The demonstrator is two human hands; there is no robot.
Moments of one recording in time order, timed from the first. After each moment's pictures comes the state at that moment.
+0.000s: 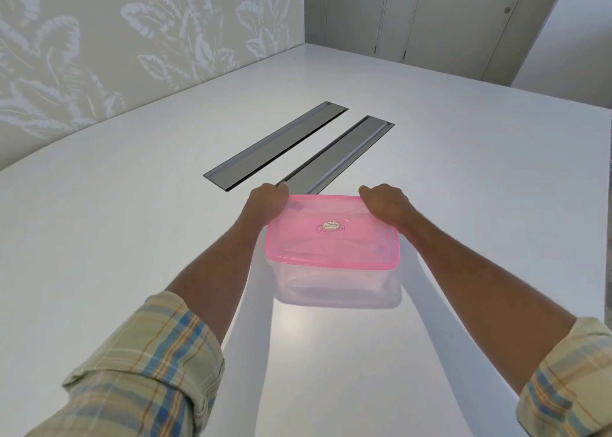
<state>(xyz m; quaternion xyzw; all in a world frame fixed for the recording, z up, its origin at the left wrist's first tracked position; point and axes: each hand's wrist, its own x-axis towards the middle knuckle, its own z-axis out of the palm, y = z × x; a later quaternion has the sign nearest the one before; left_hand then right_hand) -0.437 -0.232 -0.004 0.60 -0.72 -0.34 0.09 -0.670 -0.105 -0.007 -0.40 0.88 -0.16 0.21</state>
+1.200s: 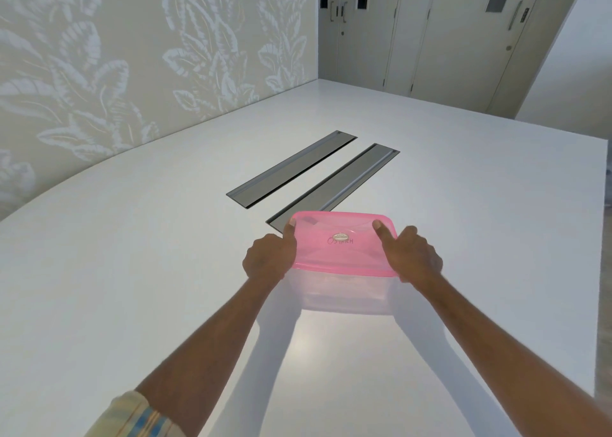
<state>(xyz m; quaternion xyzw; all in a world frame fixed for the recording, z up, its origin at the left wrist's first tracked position) -0.382 -0.122 0.005 0.69 -0.67 -0.25 0.10 -0.618 -0.003 0.000 -0.32 0.91 -0.22 0.11</state>
